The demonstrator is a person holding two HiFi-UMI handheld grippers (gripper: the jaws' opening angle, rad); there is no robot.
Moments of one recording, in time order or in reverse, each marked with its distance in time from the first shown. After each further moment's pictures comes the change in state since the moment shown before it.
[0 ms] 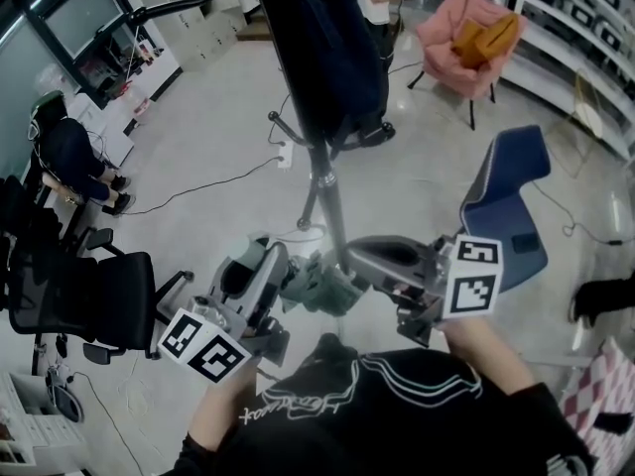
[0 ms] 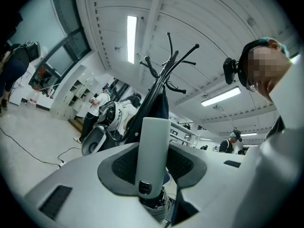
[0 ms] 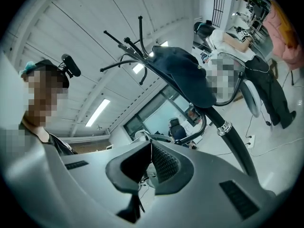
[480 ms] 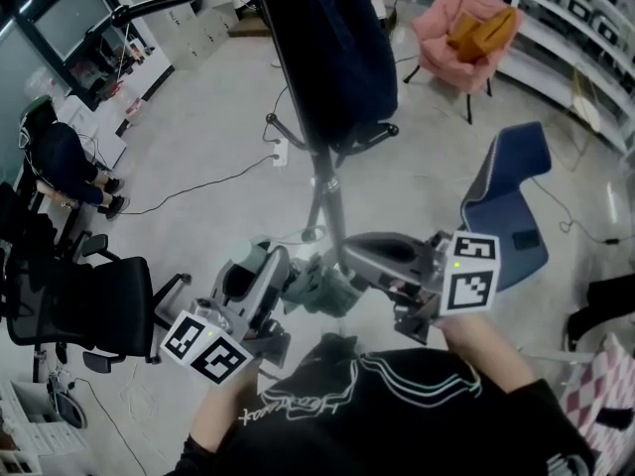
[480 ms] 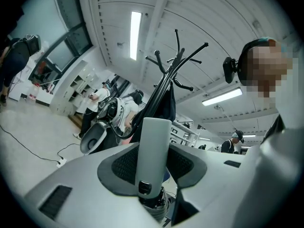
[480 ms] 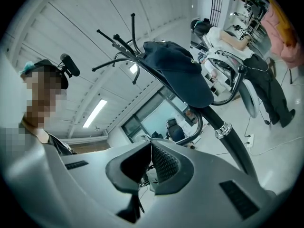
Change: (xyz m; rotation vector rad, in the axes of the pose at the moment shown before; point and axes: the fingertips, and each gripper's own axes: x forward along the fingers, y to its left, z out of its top) left arm 0.015 0.026 -0.004 -0.027 0.034 -0.008; right arm 0.020 -0.022 0.012 0.023 -0.001 -0.018
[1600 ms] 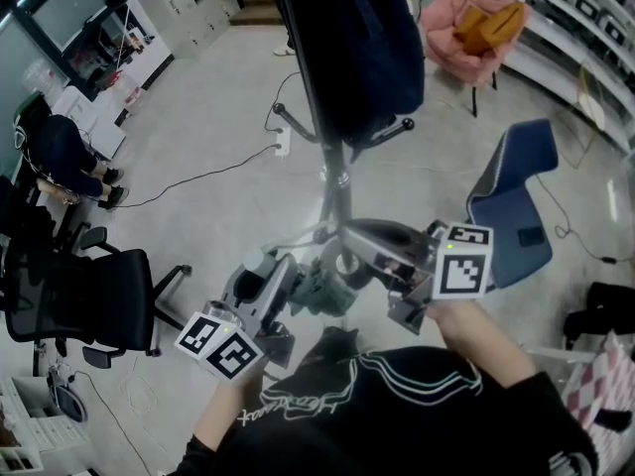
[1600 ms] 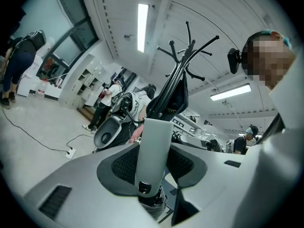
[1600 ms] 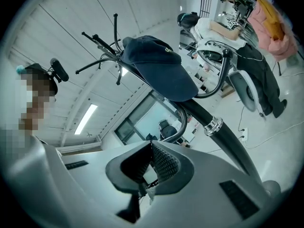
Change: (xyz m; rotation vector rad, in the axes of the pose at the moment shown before) left arm -0.010 0.043 -0.048 -0.046 0.090 0.077; right arm 0.021 -0.044 -0.007 0.088 -0.028 -0.077
